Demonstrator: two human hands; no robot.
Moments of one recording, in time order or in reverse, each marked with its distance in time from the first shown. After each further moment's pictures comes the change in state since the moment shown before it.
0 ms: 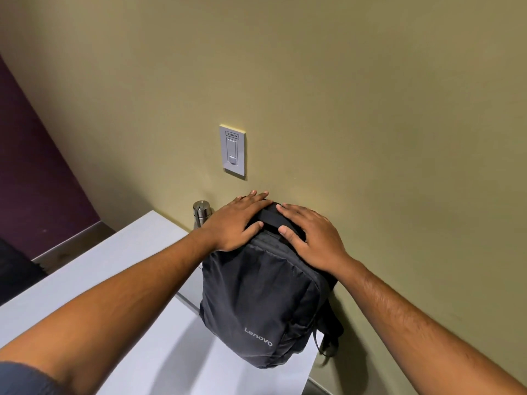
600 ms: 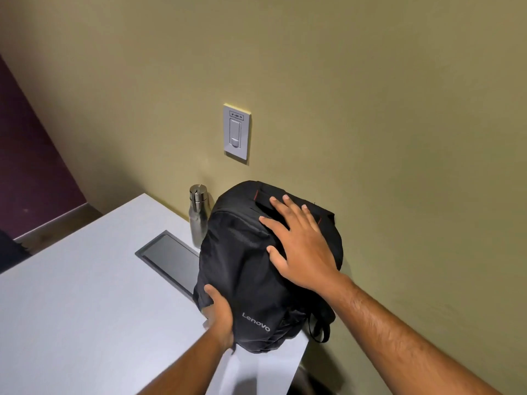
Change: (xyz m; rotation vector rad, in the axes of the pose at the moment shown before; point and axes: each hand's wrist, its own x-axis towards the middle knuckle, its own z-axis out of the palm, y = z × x) left_hand -0.119 0.066 0.209 -1.483 0.365 -1.727; right_hand -0.033 -0.045 0.026 -0.334 -0.028 -0.123
